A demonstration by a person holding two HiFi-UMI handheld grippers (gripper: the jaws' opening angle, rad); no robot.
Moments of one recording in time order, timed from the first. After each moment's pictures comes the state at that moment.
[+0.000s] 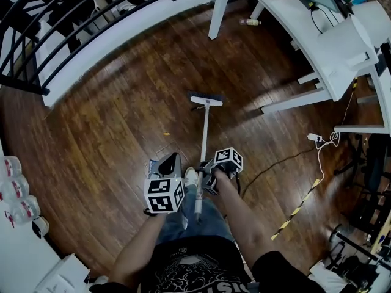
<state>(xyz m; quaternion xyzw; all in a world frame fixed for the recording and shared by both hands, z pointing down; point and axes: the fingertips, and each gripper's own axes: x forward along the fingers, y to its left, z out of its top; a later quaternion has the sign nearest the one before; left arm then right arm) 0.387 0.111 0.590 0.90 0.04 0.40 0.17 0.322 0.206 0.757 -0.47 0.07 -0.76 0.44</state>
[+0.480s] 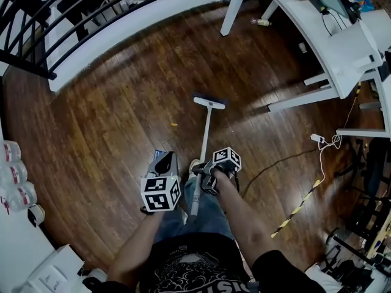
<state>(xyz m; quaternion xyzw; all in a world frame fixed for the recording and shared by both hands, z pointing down) 0.313 0.060 0.589 0.90 0.00 0.40 0.18 0.238 0.170 0.750 -0.43 0.08 -0.80 0.40</state>
